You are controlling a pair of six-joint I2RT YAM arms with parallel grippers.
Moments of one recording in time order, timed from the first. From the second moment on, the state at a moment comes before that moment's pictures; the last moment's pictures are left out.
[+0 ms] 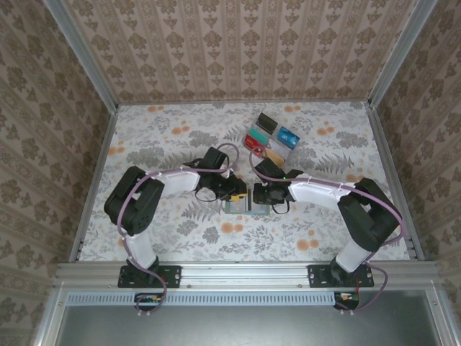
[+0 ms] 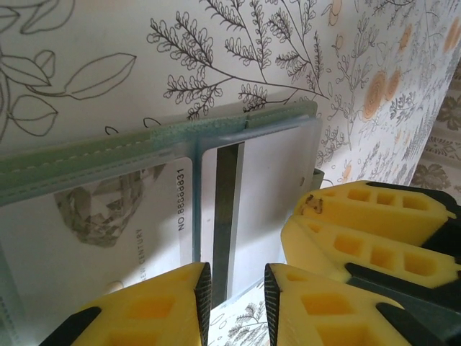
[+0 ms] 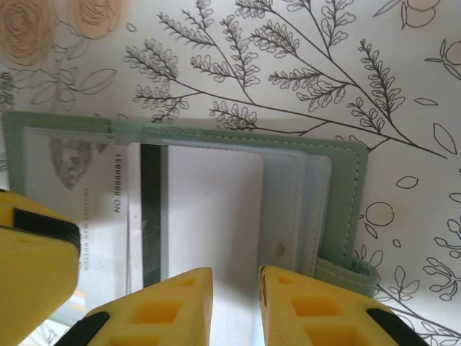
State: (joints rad) left arm -0.66 1.82 1.00 -0.22 0.66 -0.83; right arm 0.66 1.65 0.93 -0.42 -0.02 0.69
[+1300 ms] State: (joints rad) left arm -0.64 1.88 1.00 -0.17 0.71 -0.80; right arm 0.64 1.72 0.96 -0.43 -0.06 0.71
